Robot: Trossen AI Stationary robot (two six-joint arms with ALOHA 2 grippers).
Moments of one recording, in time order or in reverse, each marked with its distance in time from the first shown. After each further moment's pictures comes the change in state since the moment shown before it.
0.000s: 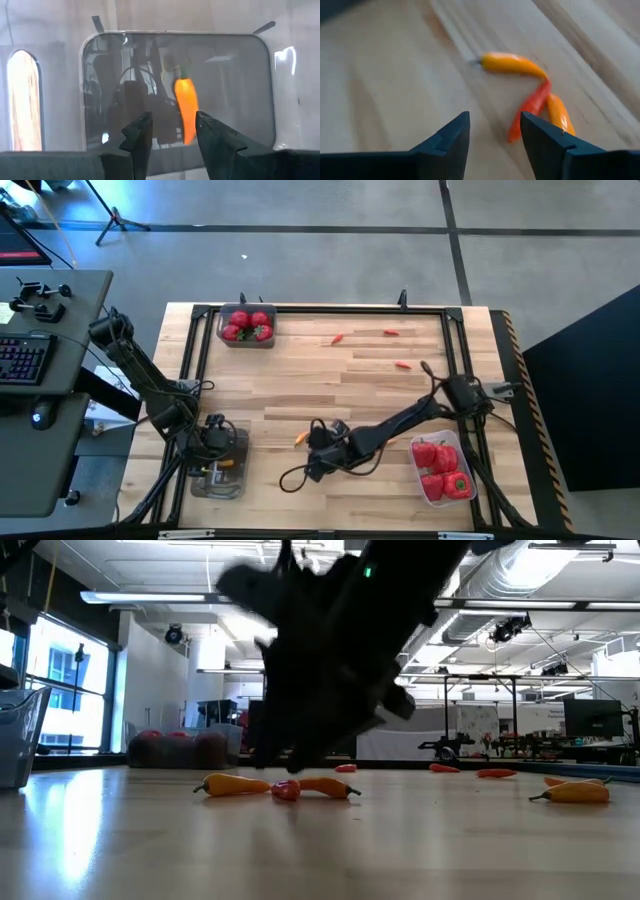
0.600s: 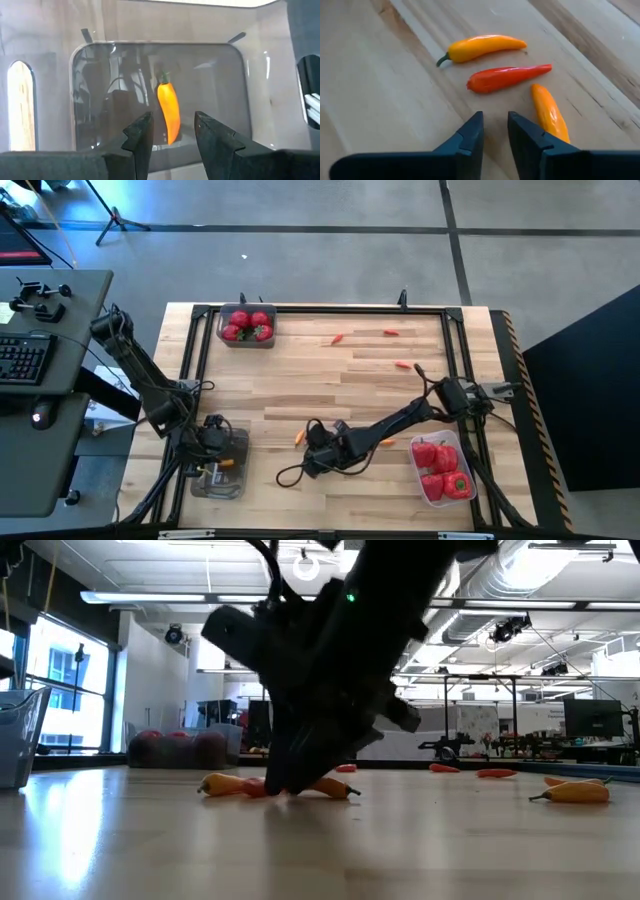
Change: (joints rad) left arm -0.018 -0.072 0.002 0.000 0.003 -0.003; right arm -0.005 0.070 0.070 -0.109 0.007 0.131
